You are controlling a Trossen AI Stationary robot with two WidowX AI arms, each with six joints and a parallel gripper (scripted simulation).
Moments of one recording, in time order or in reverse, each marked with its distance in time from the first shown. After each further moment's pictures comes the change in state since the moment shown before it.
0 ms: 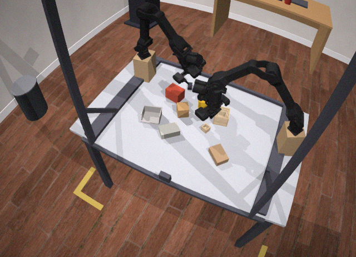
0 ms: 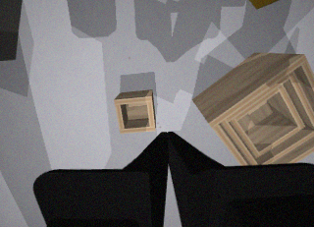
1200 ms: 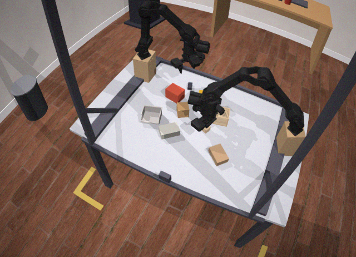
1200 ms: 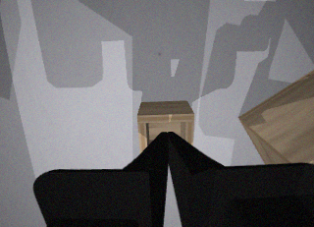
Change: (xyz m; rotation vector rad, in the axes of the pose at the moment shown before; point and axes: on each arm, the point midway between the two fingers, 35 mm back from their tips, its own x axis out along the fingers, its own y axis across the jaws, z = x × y) left arm -0.034 0.015 -0.046 0.023 0.135 -0.382; right arm 0.052 0.026 -0.003 -0.061 0.002 0.000
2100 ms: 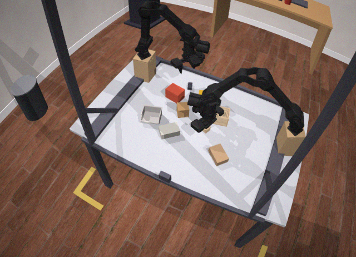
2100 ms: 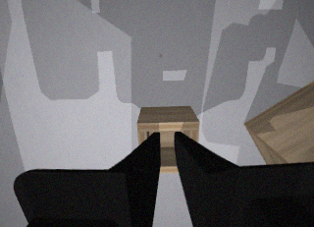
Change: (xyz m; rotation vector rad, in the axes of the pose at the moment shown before) left arm 0.000 0.000 0.000 0.000 0.000 0.000; right arm 0.009 0.000 0.001 -0.005 0.000 0.000
